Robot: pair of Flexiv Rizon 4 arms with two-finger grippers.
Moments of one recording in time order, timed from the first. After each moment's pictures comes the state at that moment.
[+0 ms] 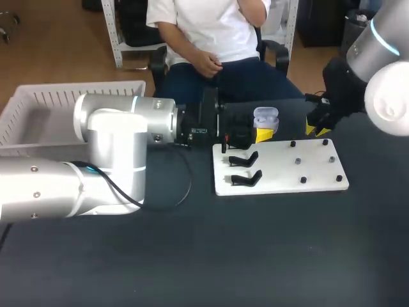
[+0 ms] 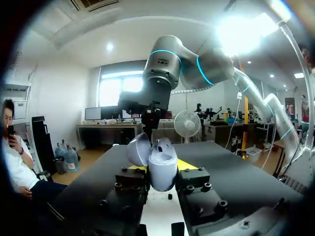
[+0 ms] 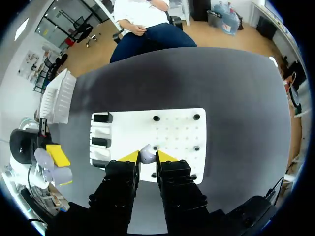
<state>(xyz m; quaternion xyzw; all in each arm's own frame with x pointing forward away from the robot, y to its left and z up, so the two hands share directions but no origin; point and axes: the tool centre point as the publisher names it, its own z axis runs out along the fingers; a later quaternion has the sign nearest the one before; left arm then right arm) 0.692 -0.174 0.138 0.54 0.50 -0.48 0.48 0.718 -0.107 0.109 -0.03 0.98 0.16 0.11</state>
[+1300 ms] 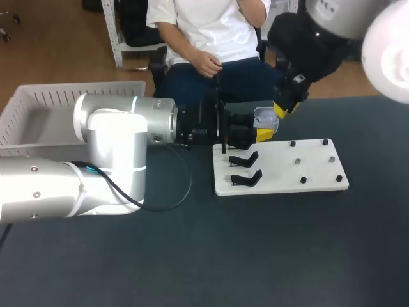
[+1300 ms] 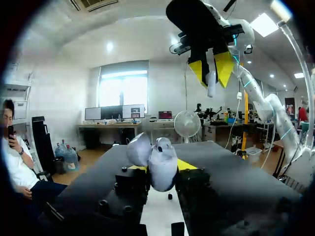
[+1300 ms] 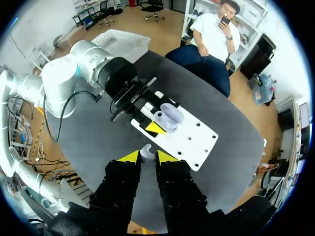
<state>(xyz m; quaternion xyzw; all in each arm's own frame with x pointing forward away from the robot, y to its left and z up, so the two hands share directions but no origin) 0.692 -0.174 0.138 0.54 0.50 -0.48 0.48 0.624 -0.019 0.240 -0.33 0.93 0.08 0.13</state>
